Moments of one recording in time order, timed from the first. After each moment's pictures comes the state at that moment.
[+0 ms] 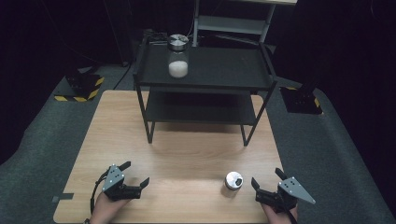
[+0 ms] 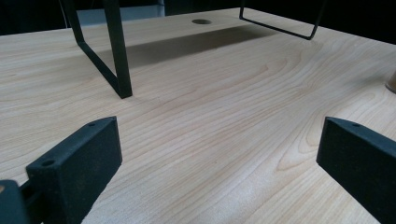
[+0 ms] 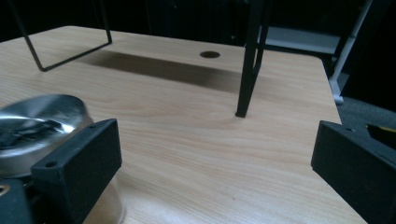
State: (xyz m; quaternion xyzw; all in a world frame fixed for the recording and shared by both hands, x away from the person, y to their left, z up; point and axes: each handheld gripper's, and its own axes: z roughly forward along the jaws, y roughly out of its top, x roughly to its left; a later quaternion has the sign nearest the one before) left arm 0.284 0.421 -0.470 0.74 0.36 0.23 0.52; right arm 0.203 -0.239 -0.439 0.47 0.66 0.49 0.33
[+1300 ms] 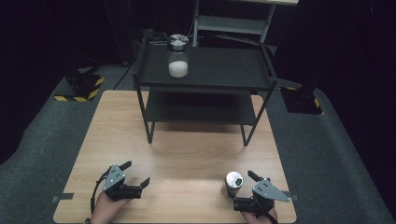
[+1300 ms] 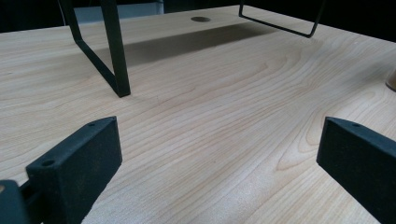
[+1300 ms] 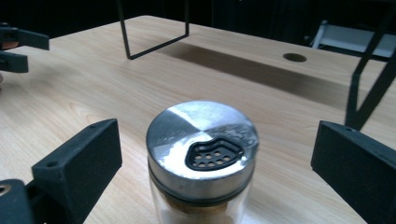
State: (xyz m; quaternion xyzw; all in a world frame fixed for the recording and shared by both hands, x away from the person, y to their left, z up) left arm 0.286 0.420 -0.469 0.74 0.36 0.23 0.51; right arm 0.219 -0.205 -0.436 0.39 0.72 0.51 0.26
